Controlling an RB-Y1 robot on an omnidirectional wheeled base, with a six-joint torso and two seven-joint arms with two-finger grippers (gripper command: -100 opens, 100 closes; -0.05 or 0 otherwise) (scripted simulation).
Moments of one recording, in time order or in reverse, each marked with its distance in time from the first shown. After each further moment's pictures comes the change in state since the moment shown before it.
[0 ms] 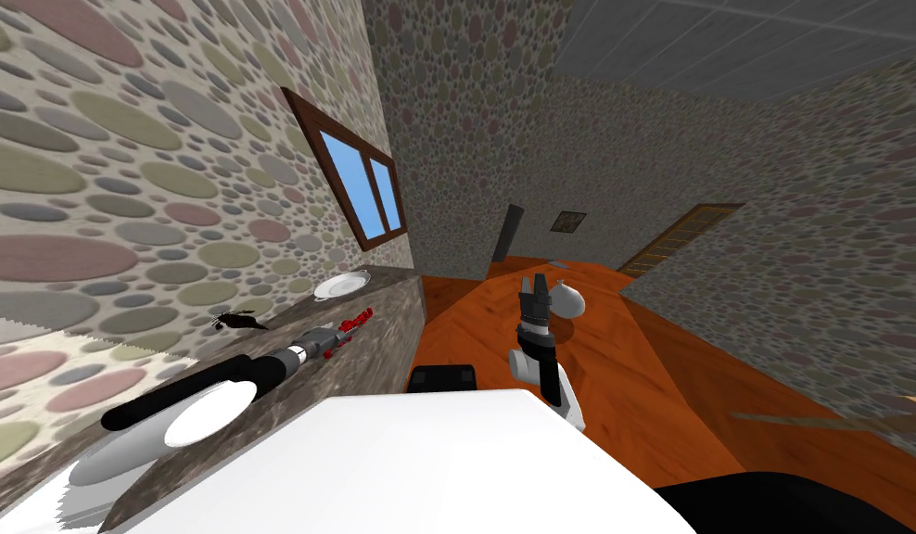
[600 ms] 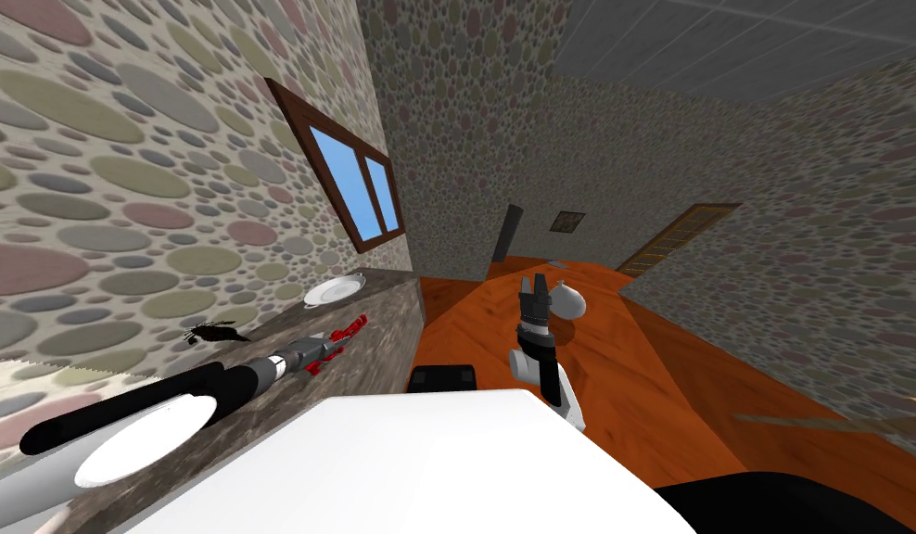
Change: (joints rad) left arm 0.091 0.058 0.070 -0.072 0.068 0.143 0.081; right arm 0.000 0.000 0.000 0.000 0.000 0.000 0.000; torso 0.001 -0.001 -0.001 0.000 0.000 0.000
